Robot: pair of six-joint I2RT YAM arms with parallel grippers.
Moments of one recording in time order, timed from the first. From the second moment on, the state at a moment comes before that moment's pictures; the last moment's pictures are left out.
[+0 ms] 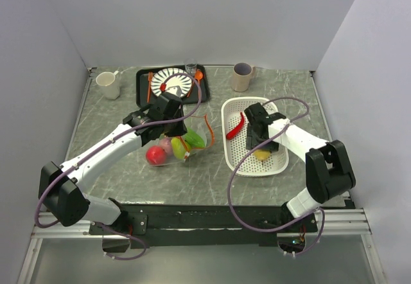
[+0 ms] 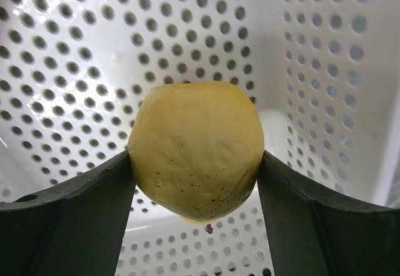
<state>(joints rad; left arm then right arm) -0.68 1.37 1.22 -0.62 -0.13 -0.67 0.39 1.54 1.00 -0.78 0.34 0.51</state>
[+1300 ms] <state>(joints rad) -0.68 1.37 1.22 -0.63 -0.15 -0.67 0.38 1.71 1.15 -0.64 0.21 0.46</state>
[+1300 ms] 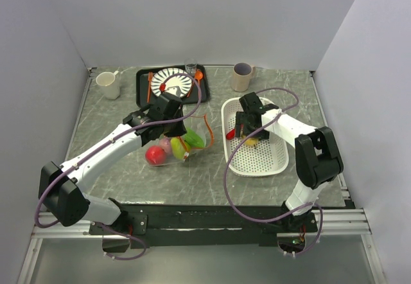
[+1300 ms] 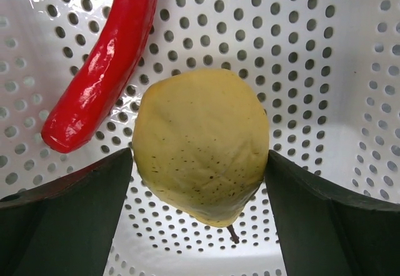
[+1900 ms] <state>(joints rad) -0.68 1.37 1.22 -0.64 -0.15 -0.67 0.37 1.61 1.13 -0.62 0.12 0.49</state>
